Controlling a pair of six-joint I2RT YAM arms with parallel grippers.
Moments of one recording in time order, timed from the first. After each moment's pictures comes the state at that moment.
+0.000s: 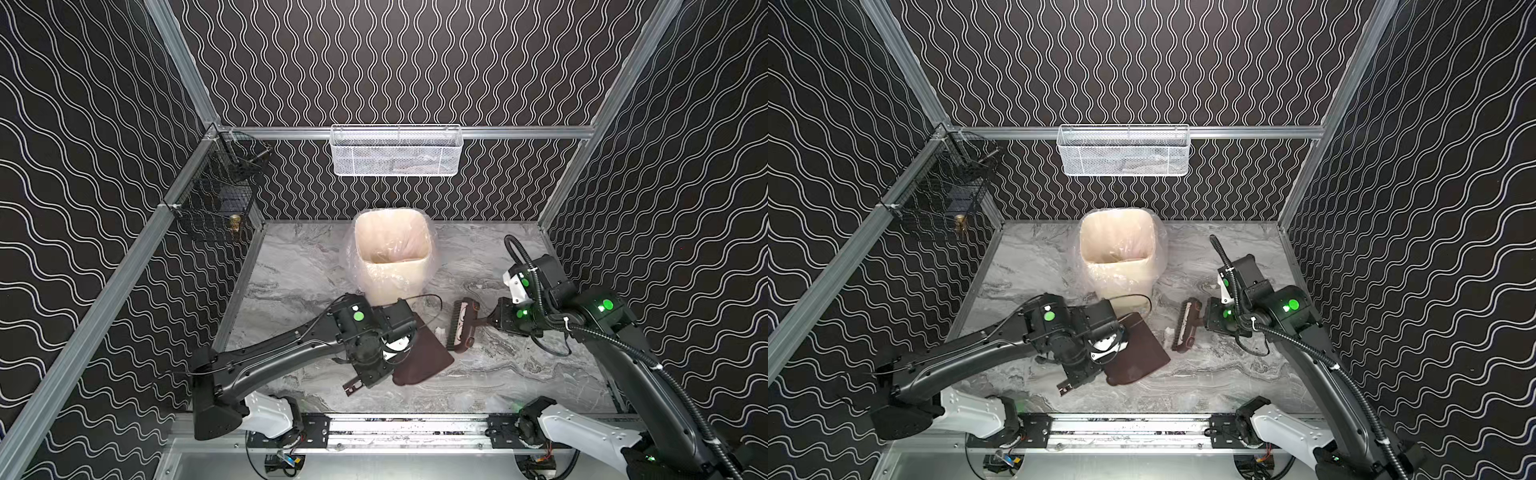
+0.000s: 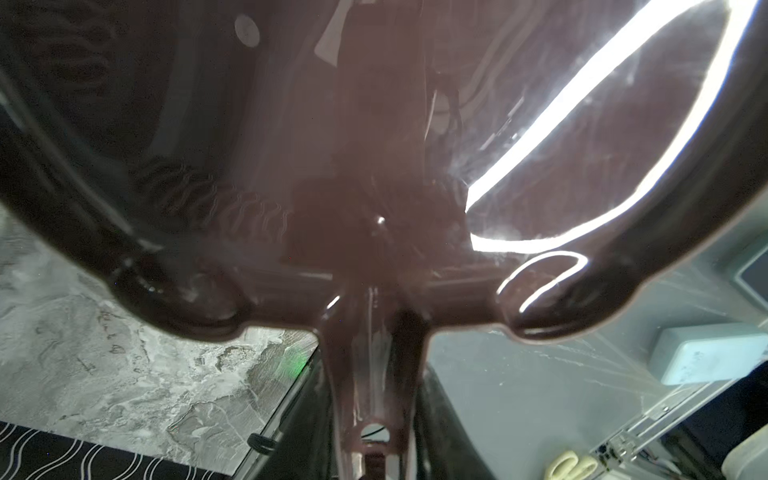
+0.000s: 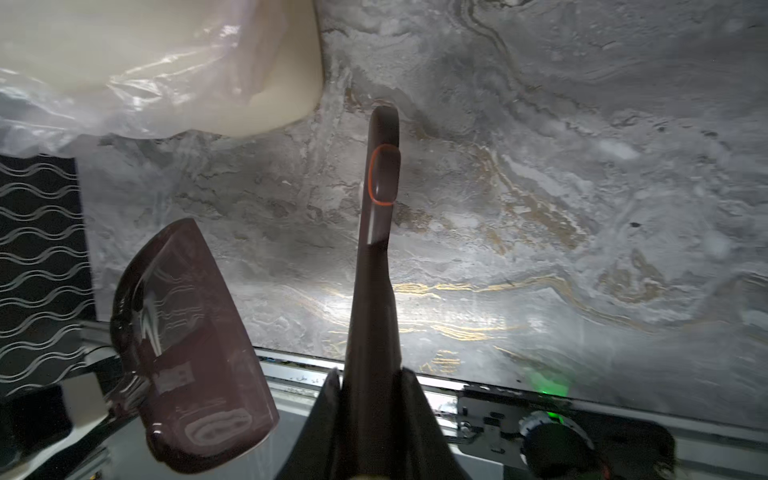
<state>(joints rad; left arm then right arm) -1.16 1.42 1.38 -1.50 0.06 -0.13 0.49 1.08 1.36 -1.40 -0.07 0.60</state>
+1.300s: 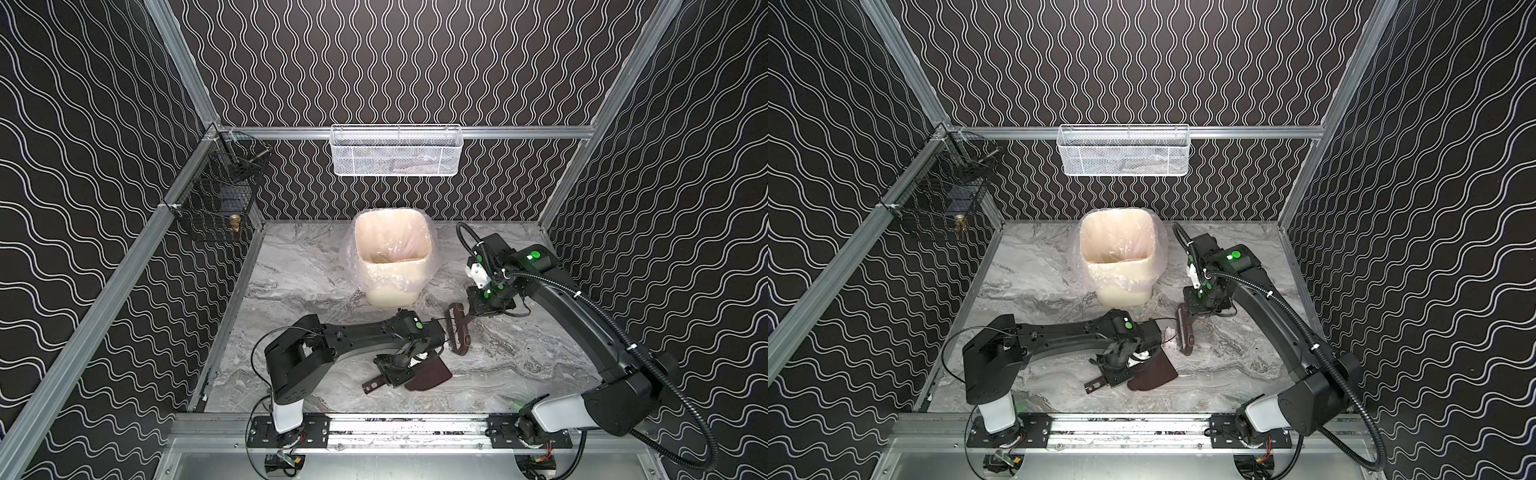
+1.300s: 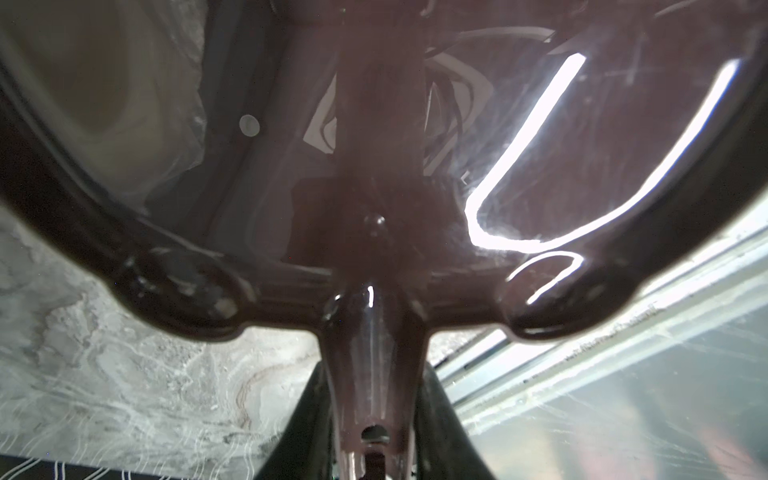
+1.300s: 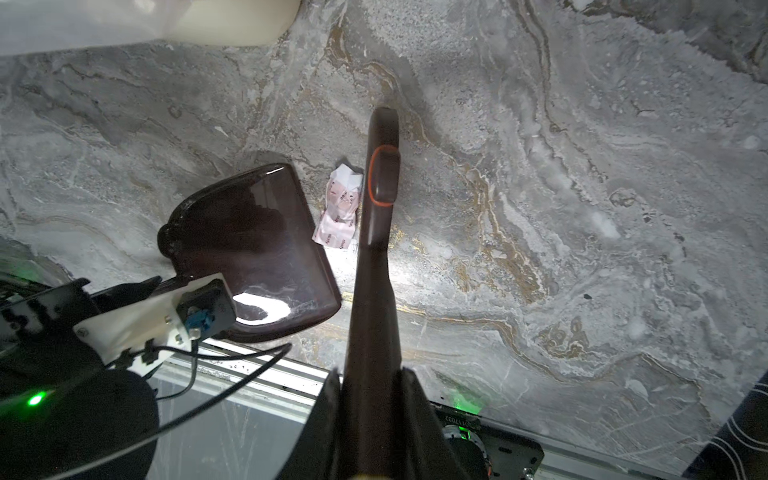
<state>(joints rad) -1.13 1.83 1.29 -1.23 -0.02 -0.07 0.49 1.45 1.48 -1.41 -0.10 0.27</state>
